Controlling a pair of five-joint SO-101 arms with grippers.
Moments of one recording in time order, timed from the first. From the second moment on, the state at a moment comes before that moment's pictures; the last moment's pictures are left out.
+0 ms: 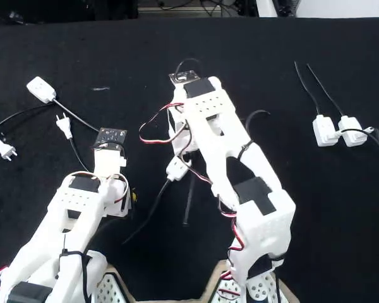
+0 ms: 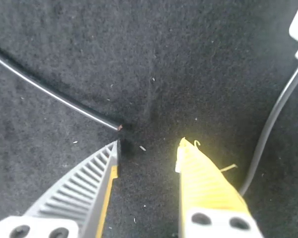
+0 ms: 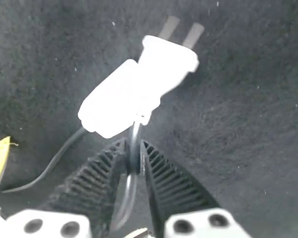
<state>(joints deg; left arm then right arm) 5.1 -36.0 69.0 48.4 0.0 -21.8 20.3 -7.3 92.4 -7.7</state>
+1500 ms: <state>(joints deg) 5.1 -36.0 69.0 48.4 0.0 -17.3 34.7 -20.5 86.5 7.4</state>
